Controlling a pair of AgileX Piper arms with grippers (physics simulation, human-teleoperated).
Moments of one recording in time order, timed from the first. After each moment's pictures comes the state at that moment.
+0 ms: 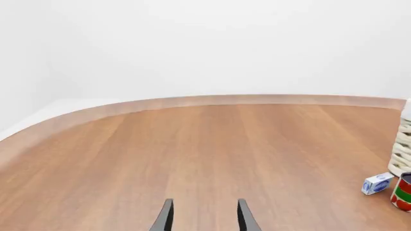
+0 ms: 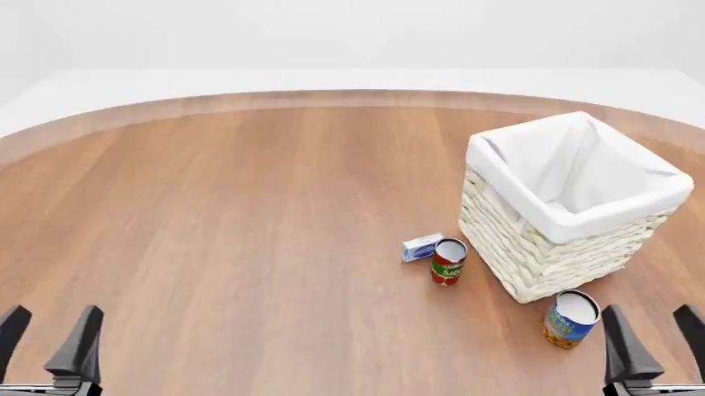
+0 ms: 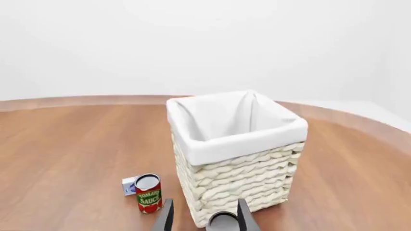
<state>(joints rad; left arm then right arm) 0.00 0.00 0.00 0.00 0.00 0.01 0.00 0.00 0.00 -0.01</state>
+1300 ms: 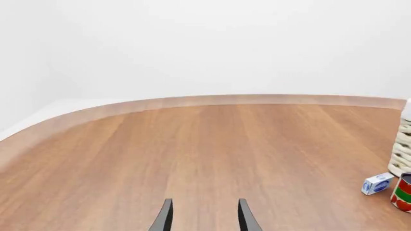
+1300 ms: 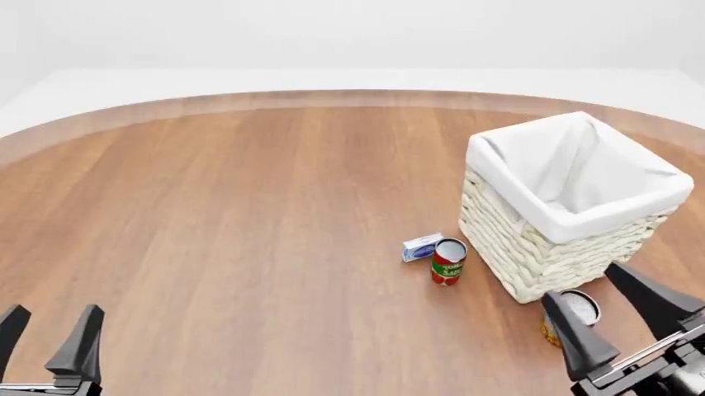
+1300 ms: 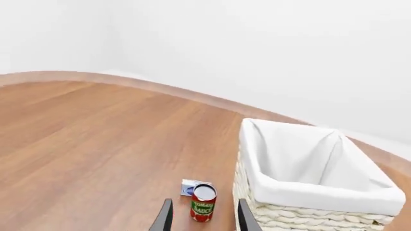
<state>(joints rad) 0.00 0.01 0.00 0.00 0.00 0.38 0.27 -0.15 -0.09 -0.13</state>
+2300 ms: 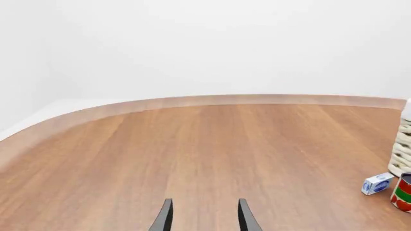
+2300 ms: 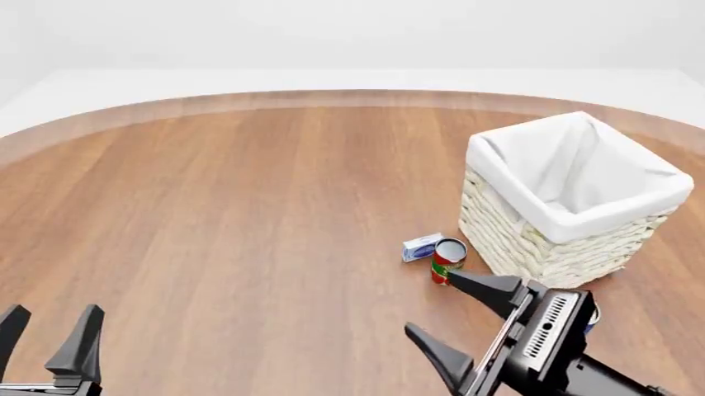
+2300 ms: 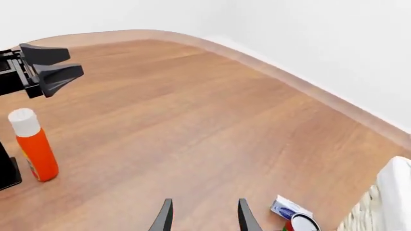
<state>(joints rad) 0.00 0.01 0.00 0.00 0.00 0.83 0.87 -0.25 -0.40 -0.16</state>
